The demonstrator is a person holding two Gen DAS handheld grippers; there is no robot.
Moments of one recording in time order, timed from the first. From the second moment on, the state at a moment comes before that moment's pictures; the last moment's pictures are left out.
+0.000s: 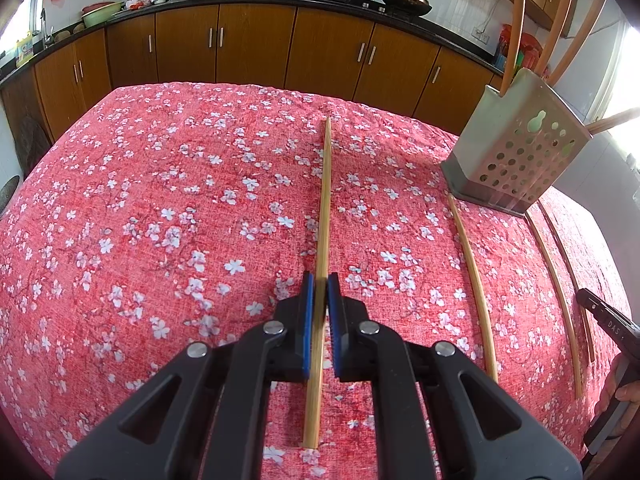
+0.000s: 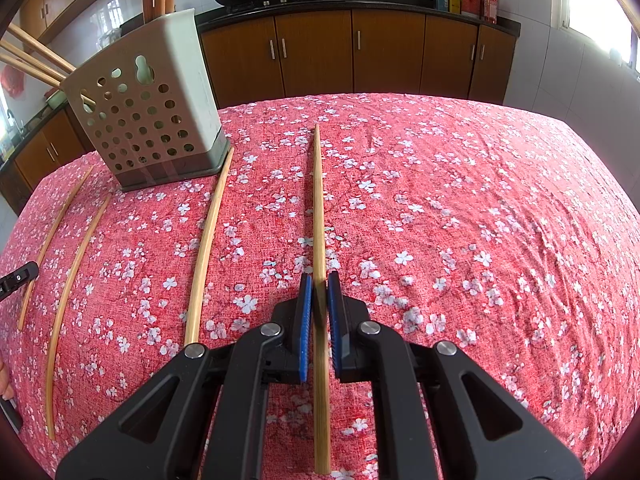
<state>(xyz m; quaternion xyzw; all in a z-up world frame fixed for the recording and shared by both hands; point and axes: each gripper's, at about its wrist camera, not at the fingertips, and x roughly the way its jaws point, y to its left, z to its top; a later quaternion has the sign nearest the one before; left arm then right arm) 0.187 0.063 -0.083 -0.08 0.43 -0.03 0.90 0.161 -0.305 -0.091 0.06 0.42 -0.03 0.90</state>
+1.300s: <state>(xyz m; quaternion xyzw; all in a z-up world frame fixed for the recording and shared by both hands) 0.142 0.055 0.013 -0.04 0.31 -0.05 0.95 0.103 -0.319 0.010 0.09 0.27 -0.02 0.96</state>
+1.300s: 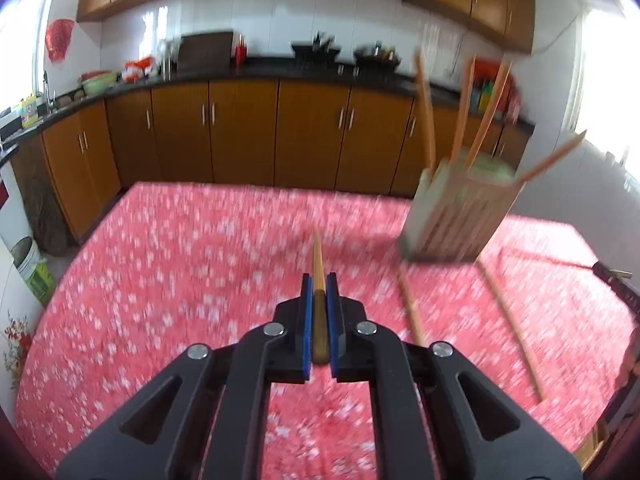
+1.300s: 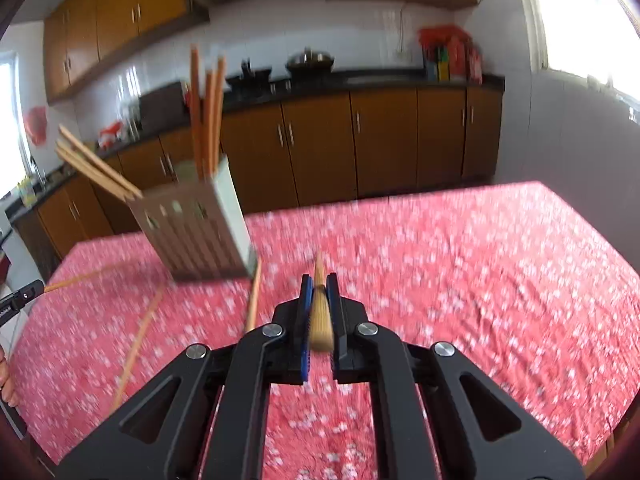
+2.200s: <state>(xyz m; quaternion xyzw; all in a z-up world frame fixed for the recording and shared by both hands) 0.131 -0.007 0.155 -0.06 0.16 -0.16 0.97 0.099 -0.278 0.144 0.09 0.07 0.07 0.99</state>
